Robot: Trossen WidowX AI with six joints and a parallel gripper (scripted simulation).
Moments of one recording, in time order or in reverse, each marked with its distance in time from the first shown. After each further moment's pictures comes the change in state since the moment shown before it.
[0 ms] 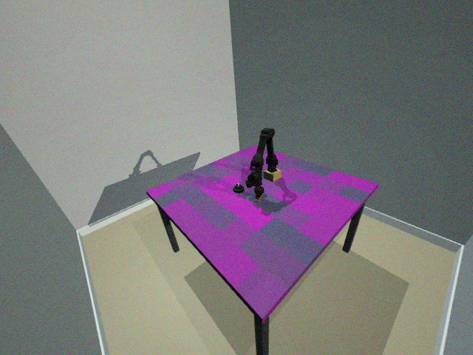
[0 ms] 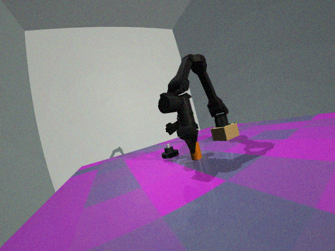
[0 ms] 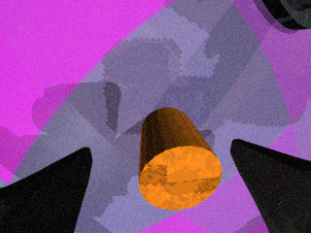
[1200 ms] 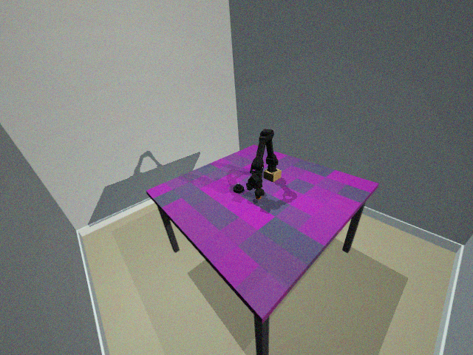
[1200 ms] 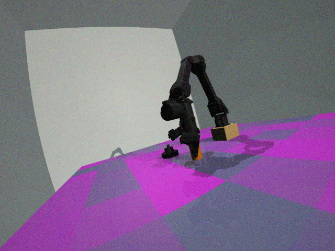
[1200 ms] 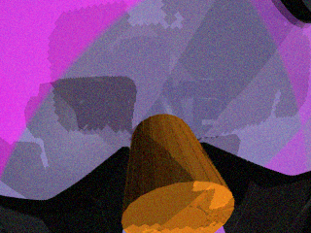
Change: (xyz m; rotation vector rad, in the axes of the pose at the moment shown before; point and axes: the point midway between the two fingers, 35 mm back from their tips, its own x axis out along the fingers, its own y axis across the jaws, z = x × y) arm 0.023 -0.006 -0.003 0.000 0.010 -0.021
